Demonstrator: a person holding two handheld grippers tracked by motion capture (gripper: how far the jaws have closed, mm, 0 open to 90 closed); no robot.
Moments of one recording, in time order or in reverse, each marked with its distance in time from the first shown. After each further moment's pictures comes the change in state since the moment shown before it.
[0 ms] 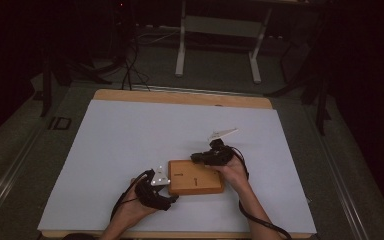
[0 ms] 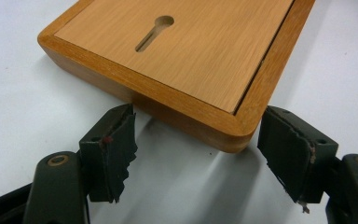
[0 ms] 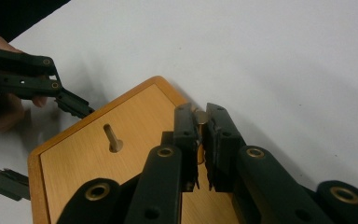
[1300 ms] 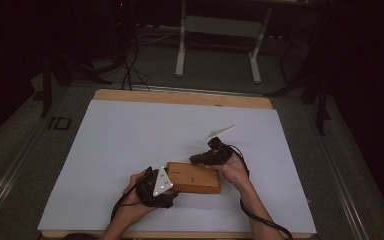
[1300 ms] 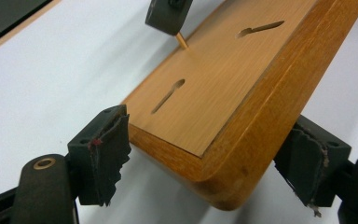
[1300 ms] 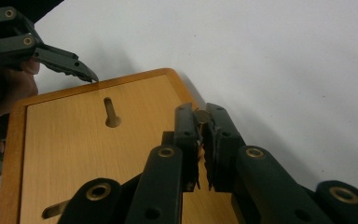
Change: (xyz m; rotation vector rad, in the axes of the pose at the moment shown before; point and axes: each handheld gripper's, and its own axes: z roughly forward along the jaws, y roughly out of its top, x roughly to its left) left arm -0.014 0.011 -0.012 -0.162 0.200 0.190; right arm 0.001 0.007 0.001 0.072 0.057 0.016
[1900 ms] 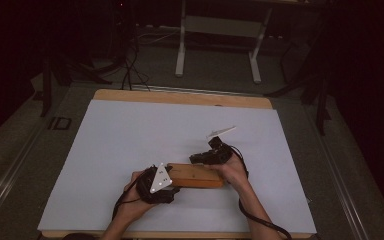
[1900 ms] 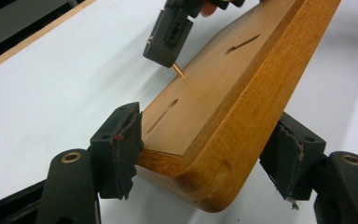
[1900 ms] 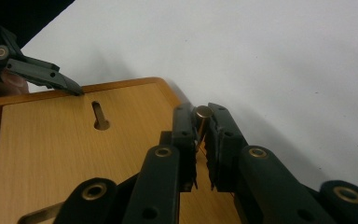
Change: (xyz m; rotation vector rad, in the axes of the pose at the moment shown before) left arm 0.007 0.006 -0.003 -0.073 -0.034 -0.025; right arm -0.003 -0.003 0.002 -0.027 -0.012 0.063
